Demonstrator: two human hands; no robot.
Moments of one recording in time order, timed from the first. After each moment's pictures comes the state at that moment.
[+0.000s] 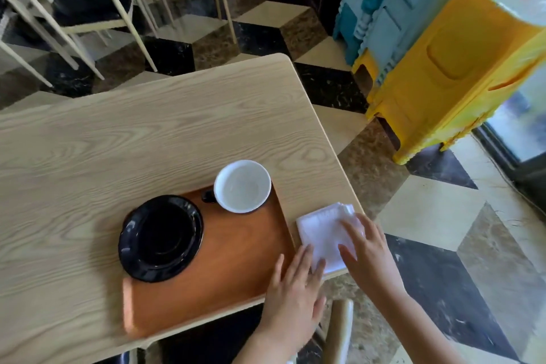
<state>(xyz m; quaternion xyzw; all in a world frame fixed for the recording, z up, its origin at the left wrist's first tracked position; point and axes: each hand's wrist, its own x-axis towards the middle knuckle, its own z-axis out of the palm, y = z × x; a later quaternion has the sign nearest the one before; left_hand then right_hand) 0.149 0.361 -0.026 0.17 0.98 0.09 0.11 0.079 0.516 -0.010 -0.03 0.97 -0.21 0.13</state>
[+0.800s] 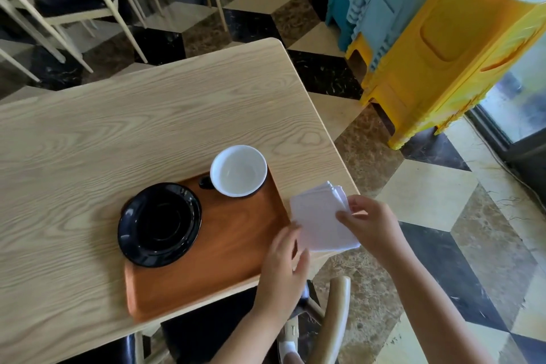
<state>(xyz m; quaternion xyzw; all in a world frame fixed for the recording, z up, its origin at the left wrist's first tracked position) 0.142 0.351 -0.010 -0.05 0.86 0.50 0.07 0.065 0.509 0.033 0.10 0.87 -0.46 0.14</state>
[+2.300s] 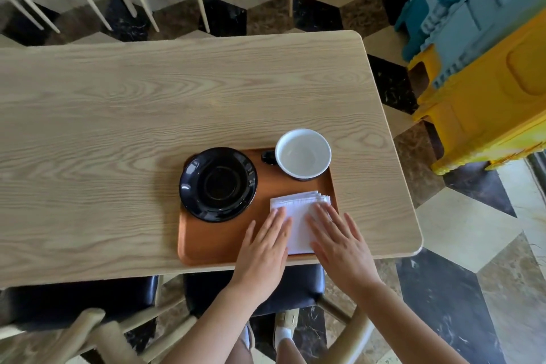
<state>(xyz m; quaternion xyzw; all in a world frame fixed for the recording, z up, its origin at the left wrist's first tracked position) 0.181 0.259 -0.032 0.01 0.99 0.12 0.06 0.114 0.427 -0.024 -0.33 0.94 -0.04 0.07</state>
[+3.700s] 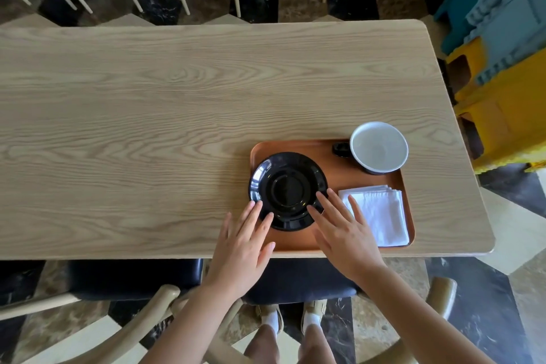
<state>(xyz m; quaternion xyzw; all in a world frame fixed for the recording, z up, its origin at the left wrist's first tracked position) 0.250 0.114 -0.019 -0.04 0.99 0.11 0.10 0.143 0.311 -0.026 -0.38 0.92 -0.07 0.04</state>
